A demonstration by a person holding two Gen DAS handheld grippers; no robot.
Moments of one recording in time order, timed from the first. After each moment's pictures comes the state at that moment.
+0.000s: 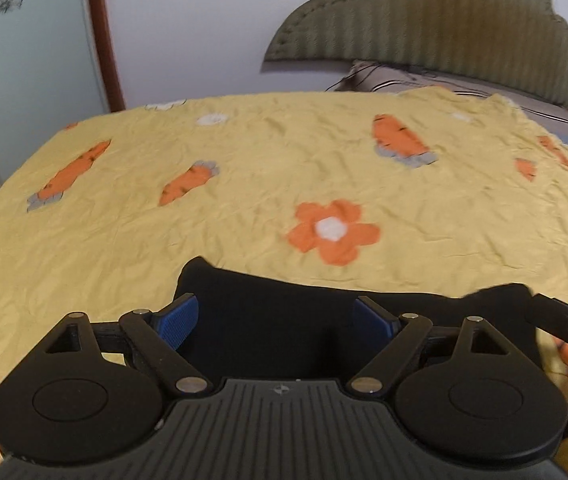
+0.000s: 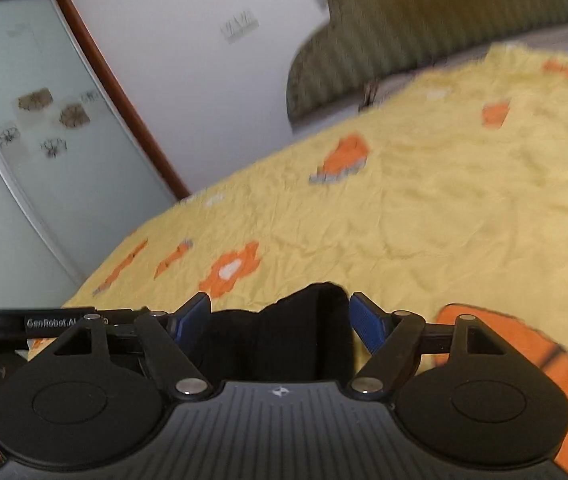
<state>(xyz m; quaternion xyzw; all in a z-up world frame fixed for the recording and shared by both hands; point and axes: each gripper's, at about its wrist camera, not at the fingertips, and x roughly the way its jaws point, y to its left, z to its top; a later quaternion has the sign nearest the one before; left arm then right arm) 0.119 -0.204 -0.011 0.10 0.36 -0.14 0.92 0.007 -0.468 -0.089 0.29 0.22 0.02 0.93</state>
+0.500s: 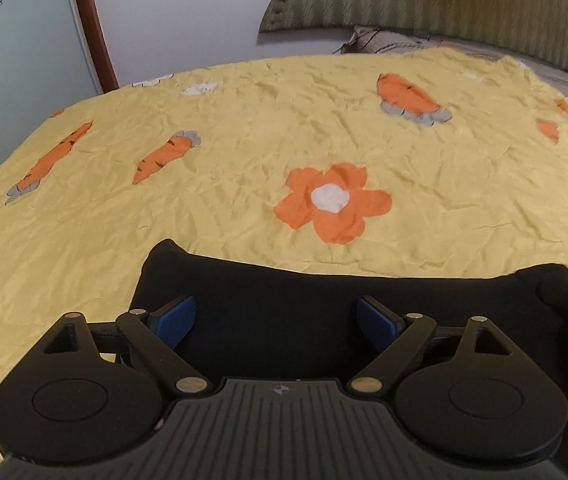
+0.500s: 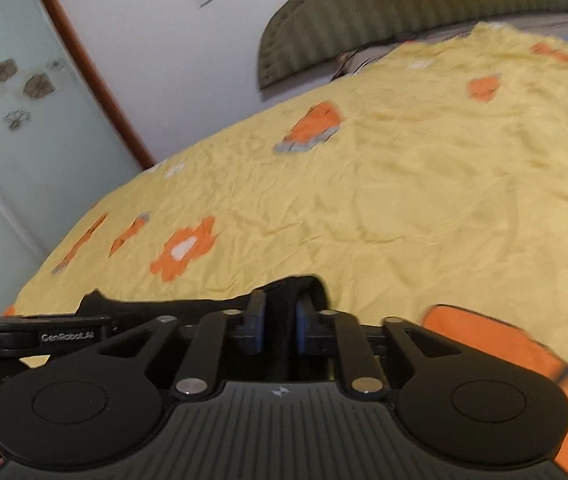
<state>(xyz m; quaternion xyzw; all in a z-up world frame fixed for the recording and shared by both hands) 0.139 -0.228 -0.045 0.13 0.38 -0.14 0.91 0.018 -0.473 -0.097 0.26 0.26 -0.04 0.93</state>
